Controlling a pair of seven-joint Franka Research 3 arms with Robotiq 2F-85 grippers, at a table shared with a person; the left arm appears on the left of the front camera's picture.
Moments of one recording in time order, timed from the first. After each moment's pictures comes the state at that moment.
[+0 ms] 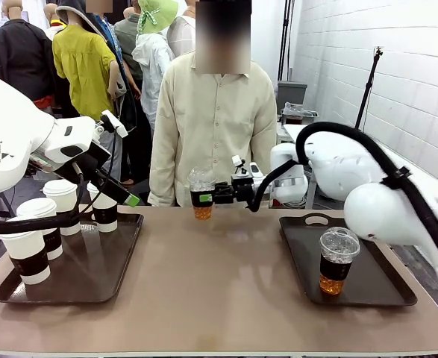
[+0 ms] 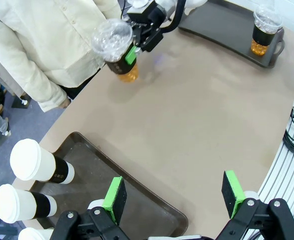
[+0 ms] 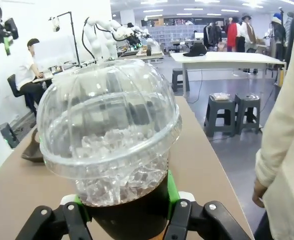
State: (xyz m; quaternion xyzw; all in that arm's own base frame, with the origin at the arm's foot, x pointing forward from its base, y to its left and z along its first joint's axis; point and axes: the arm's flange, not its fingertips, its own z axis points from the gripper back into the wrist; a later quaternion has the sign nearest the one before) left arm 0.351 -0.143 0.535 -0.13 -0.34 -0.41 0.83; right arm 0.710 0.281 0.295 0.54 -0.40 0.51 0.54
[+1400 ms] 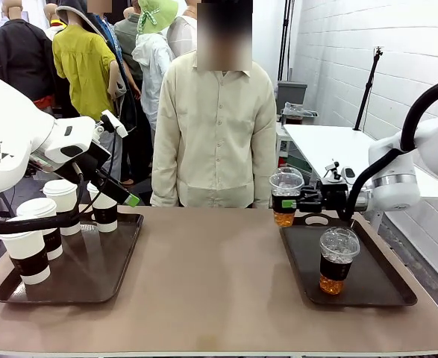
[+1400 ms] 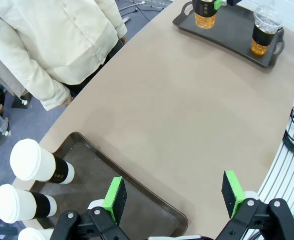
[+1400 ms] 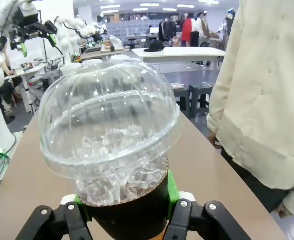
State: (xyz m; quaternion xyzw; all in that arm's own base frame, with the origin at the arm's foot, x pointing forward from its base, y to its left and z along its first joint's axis) left arm 0.351 -0.143 0.535 -0.13 -0.34 -0.41 0.83; right arm 0.579 0.037 0.341 0.45 -0.47 0.47 0.59
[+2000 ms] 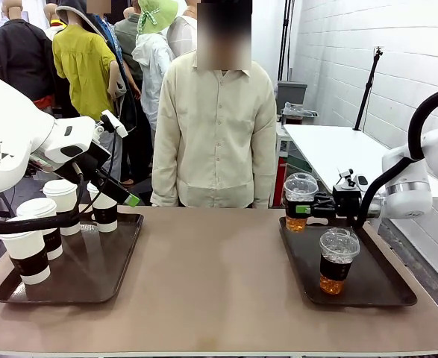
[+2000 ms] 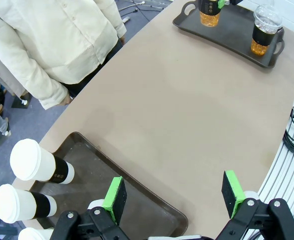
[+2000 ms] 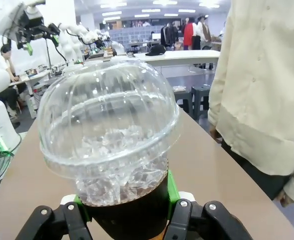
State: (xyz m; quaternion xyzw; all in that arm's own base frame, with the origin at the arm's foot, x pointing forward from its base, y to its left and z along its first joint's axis) left arm 0.351 -0.143 0.535 -0.13 -0.34 -0.41 0.83; right arm 0.589 -0.008 0.309 0.48 -0.46 0.46 0.59
